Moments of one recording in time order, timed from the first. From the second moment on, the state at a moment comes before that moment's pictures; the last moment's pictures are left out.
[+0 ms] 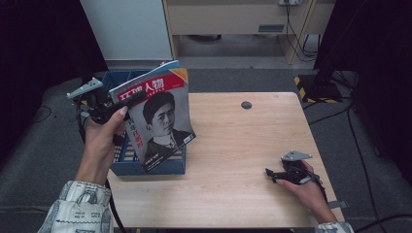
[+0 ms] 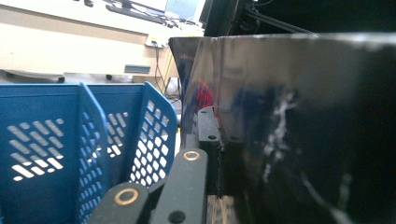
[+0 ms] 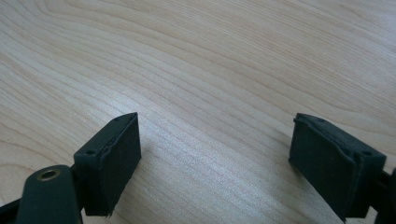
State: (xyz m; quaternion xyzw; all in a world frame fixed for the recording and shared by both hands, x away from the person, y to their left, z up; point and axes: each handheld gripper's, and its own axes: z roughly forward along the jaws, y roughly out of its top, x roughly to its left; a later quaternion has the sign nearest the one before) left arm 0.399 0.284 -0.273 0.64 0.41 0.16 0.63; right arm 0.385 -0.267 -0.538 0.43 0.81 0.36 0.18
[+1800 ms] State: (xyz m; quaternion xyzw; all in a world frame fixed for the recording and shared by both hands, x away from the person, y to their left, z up) left arm 0.369 0.383 -0.269 0.58 0.48 0.20 0.63; right arm 0.386 -0.267 -0.538 0.43 0.81 0.35 0.18
